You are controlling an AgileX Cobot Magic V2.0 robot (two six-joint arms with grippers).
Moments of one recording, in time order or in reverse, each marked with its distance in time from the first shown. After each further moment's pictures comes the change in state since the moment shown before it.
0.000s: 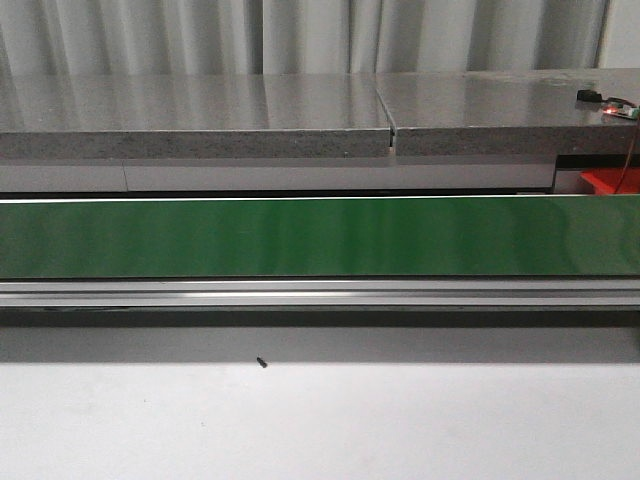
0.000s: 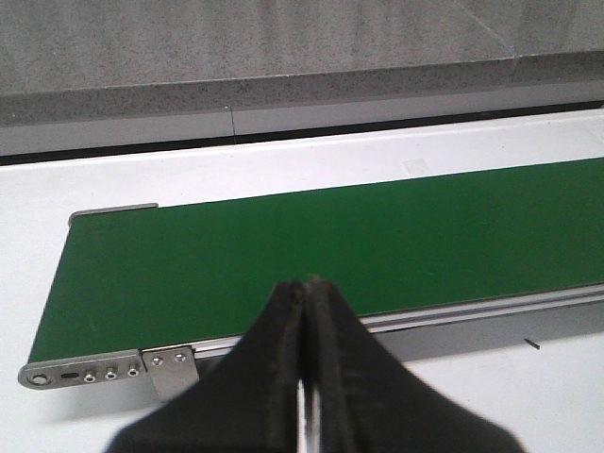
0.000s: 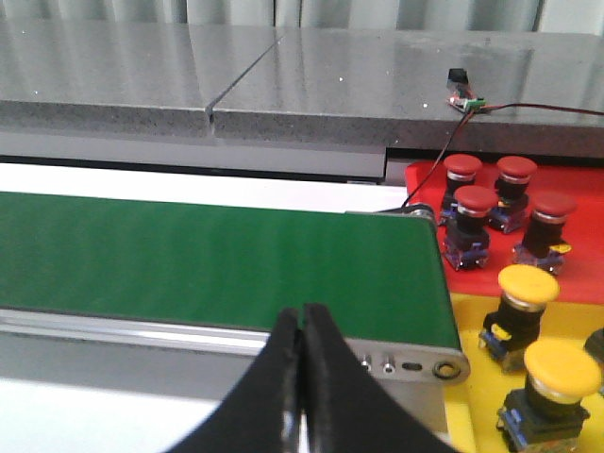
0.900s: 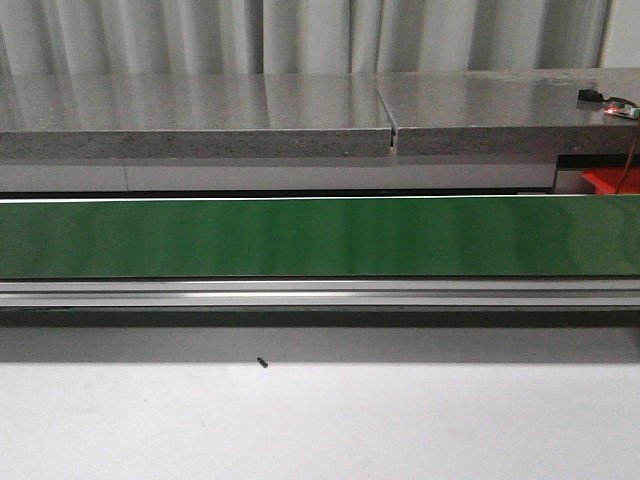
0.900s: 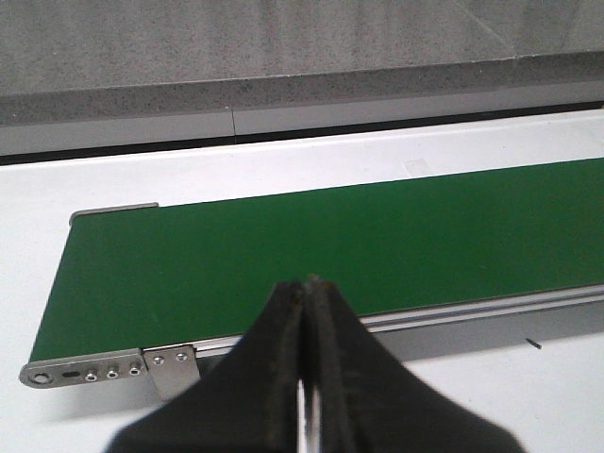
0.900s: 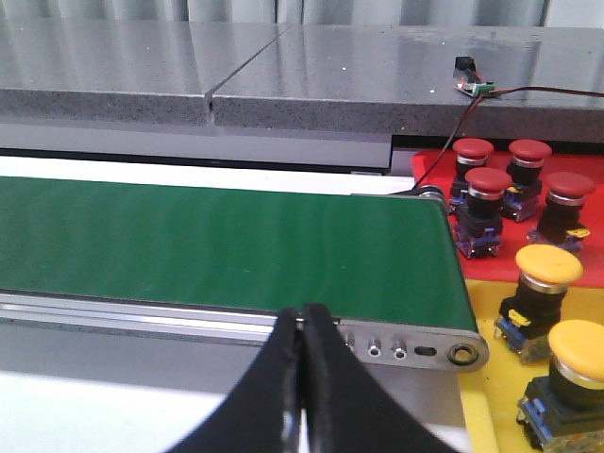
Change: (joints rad) left arm 0.000 -0.001 0.000 0.000 0.000 0.000; right arm 0.000 -0.002 0.127 -0.001 -0.153 0.004
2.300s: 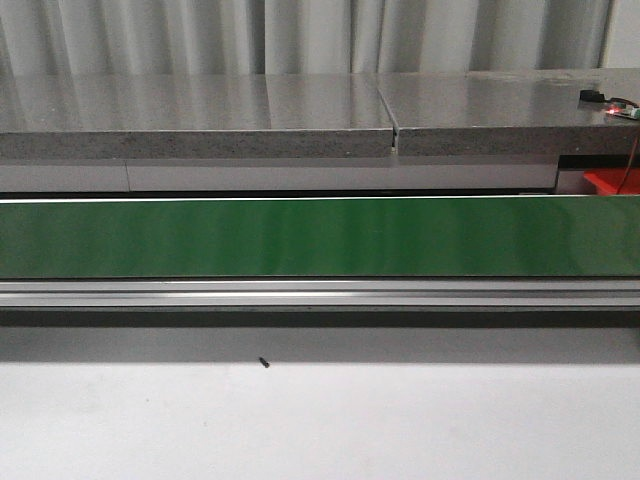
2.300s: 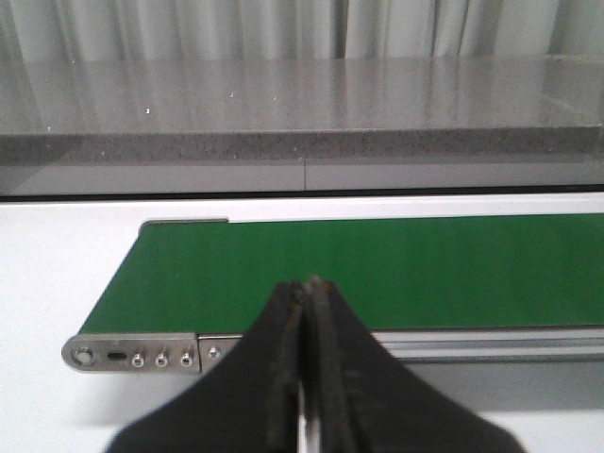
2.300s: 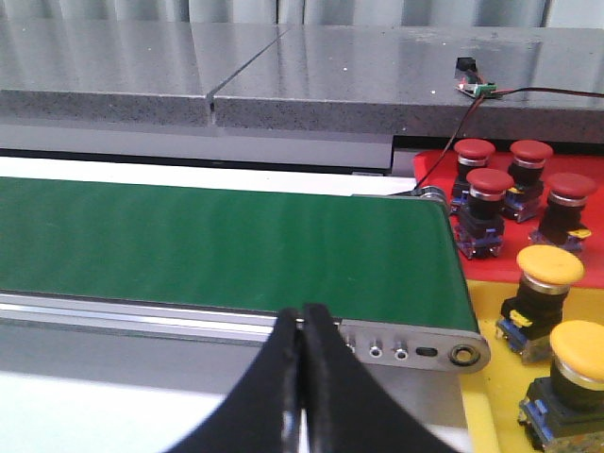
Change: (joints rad) left arm 0.028 -0.344 0.508 0.141 -0.439 -0.154; right arm 0.000 0.000 0.000 0.000 -0.001 0.000
